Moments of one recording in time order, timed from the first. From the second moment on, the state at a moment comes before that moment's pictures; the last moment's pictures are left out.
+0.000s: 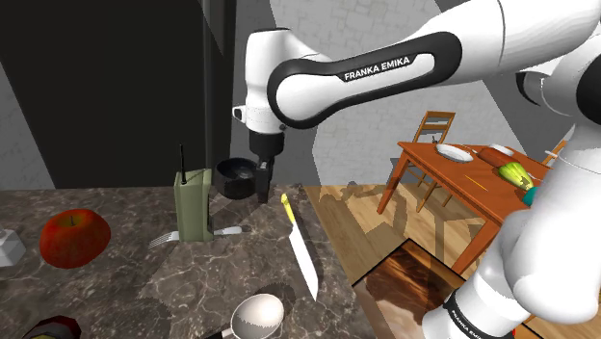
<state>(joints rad) 0.27 0.13 0.32 -1.92 -0.06 1.96 -0.27</state>
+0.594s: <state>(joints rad) 0.39 0.43 0.36 -1.66 -0.21 1.97 -0.28</state>
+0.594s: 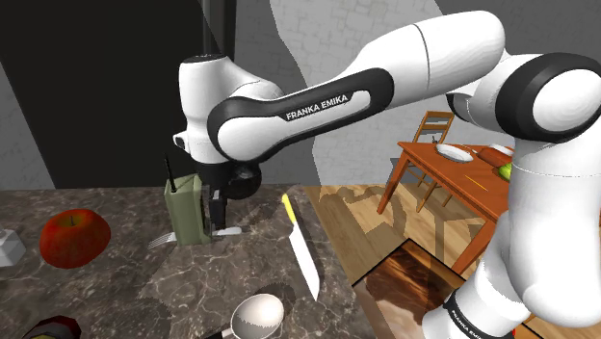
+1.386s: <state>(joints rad) 0.40 0.50 0.35 -1.69 -0.24 2.06 -0.27</state>
